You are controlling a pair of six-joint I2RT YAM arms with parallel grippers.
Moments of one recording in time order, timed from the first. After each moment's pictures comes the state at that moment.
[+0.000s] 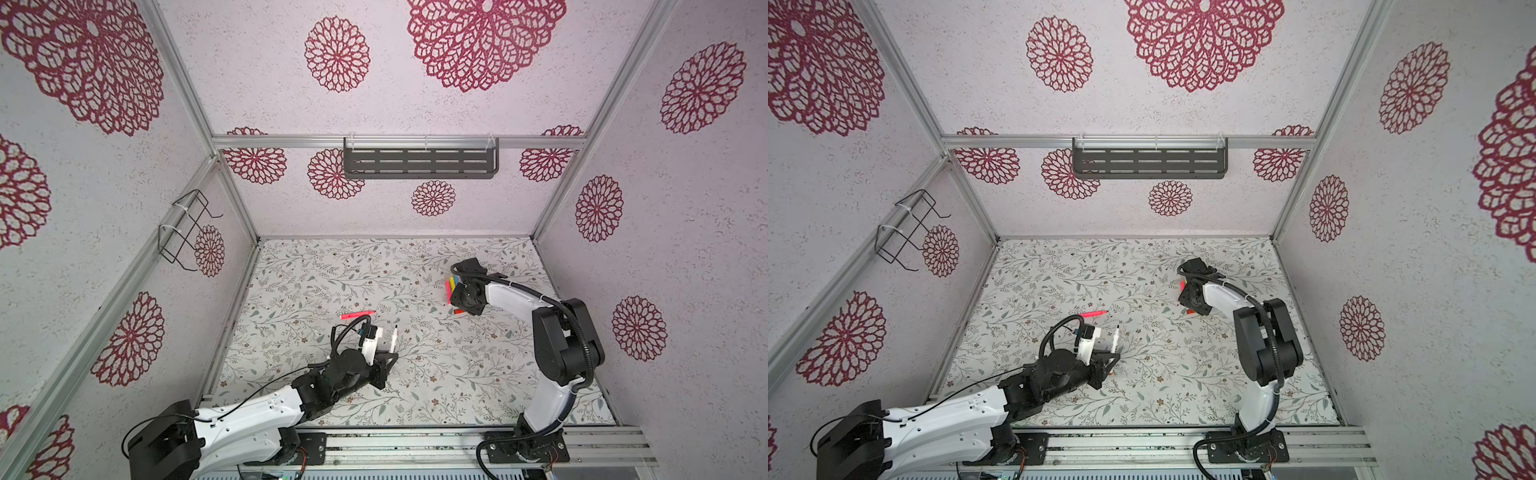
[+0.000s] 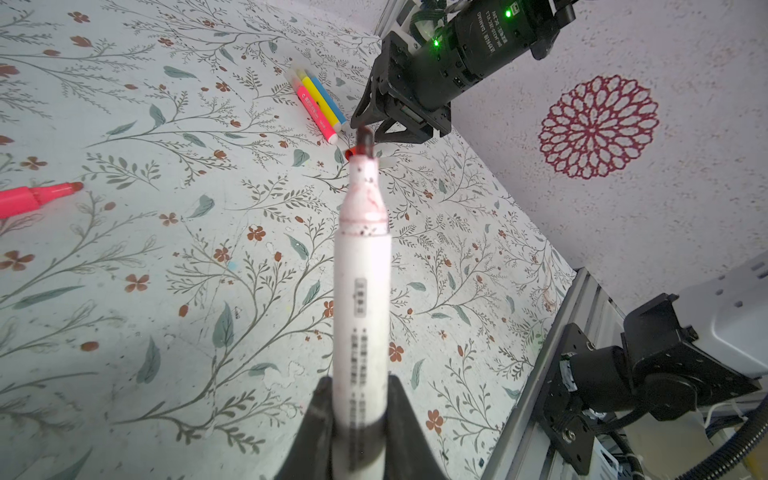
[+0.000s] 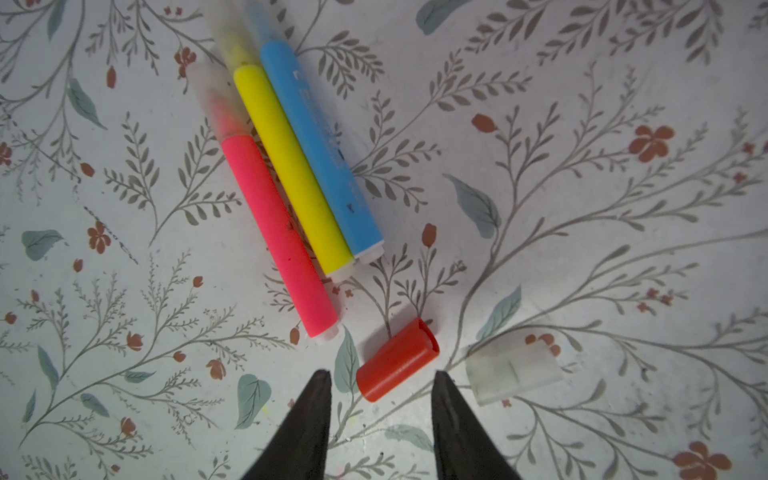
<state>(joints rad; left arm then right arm) -1.01 1.01 0.36 0.24 -0.13 -0.59 0.34 1.83 1.24 -0.56 0.14 0.81</state>
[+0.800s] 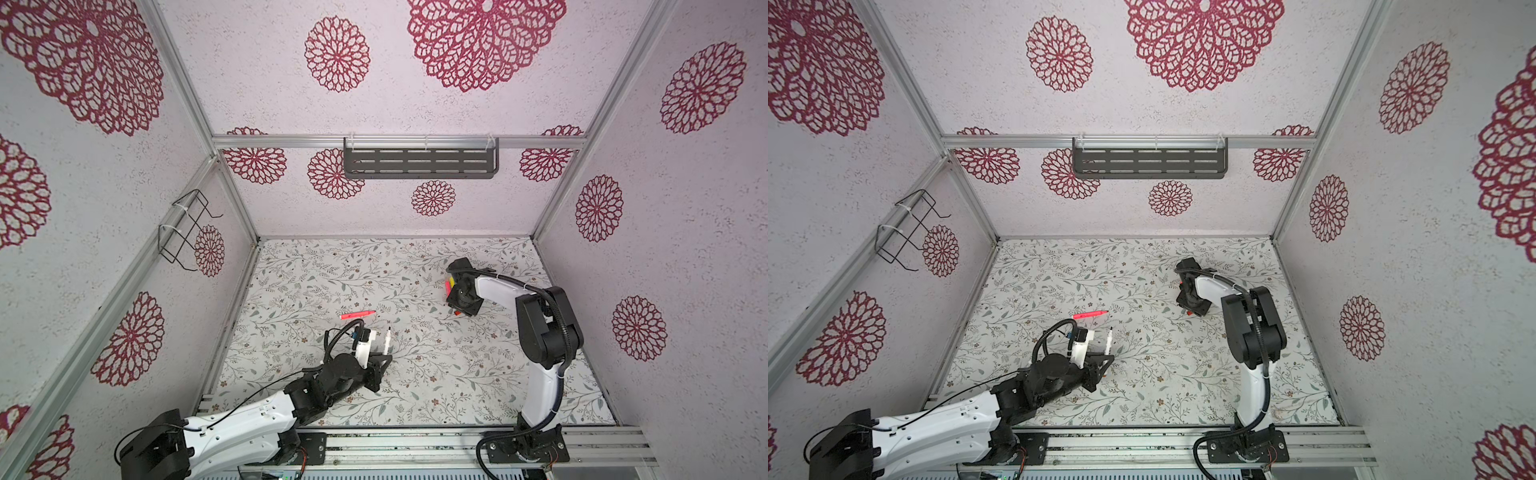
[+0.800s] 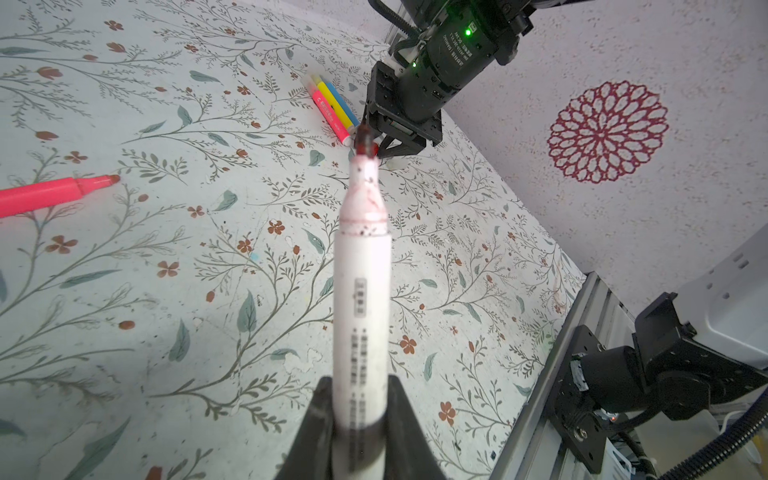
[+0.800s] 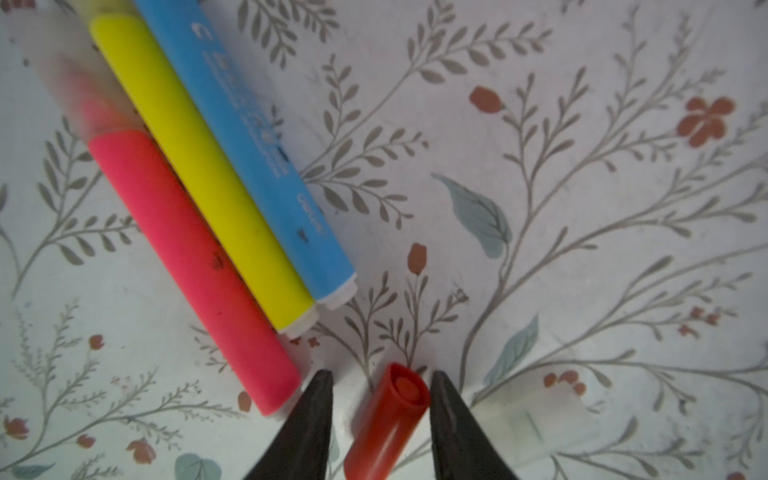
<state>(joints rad) -1.01 0.93 0.31 0.21 -0.17 -0.60 0.35 1.99 1.37 -0.67 0.19 0.84</state>
